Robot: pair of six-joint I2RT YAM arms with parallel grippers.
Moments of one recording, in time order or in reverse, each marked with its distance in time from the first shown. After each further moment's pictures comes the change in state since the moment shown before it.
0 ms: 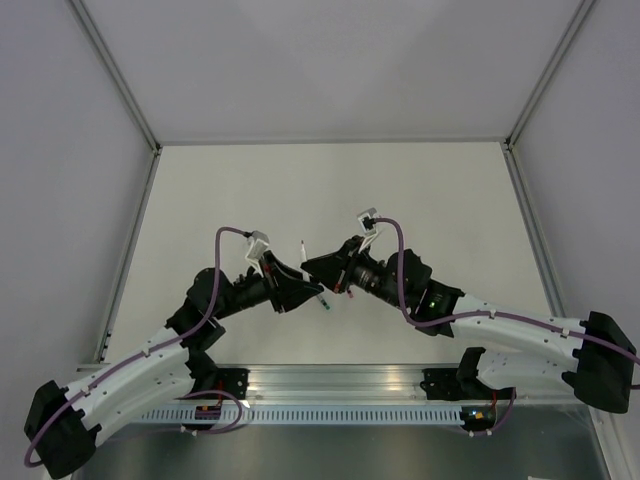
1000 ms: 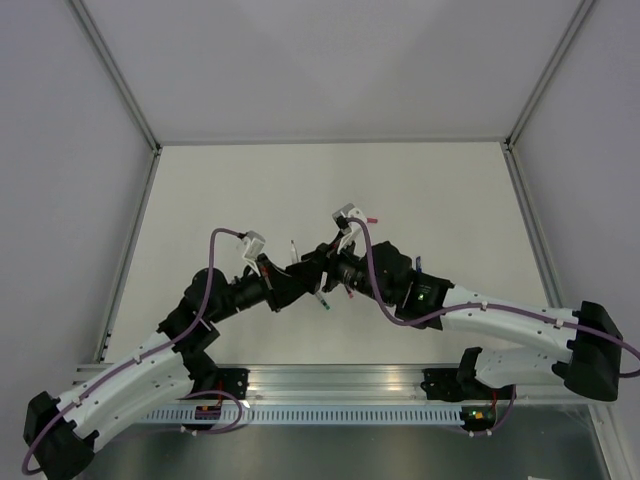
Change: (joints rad) left arm -0.001 -0.063 0.022 -0.185 -0.078 0.011; right arm 0.051 0.099 0.146 -0.124 0.022 -0.170
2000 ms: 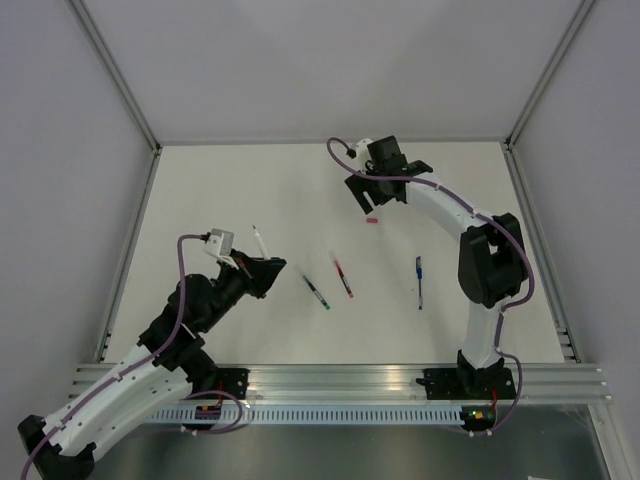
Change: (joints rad) left arm 0.001 -0.135 0.064 -0.241 -0.425 0.070; right arm -0.651 0.725 0.787 -0.833 0.010 -0.748
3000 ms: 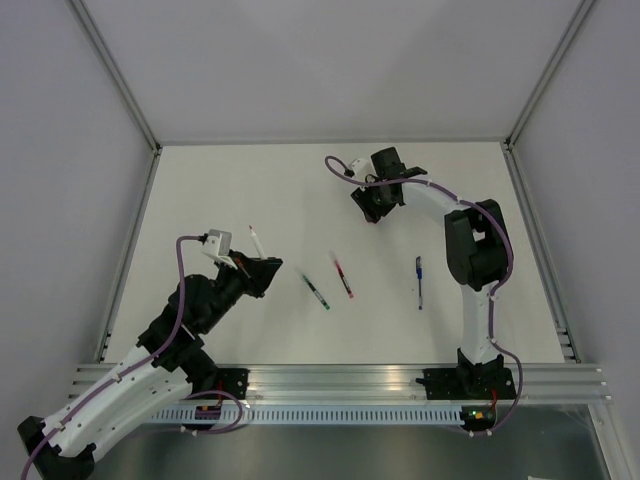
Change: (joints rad) left arm 0.000 -0.028 0.000 -0.042 -0.067 -0.001; right arm -0.097 0.177 -0.011 0.005 -0.248 -0.194
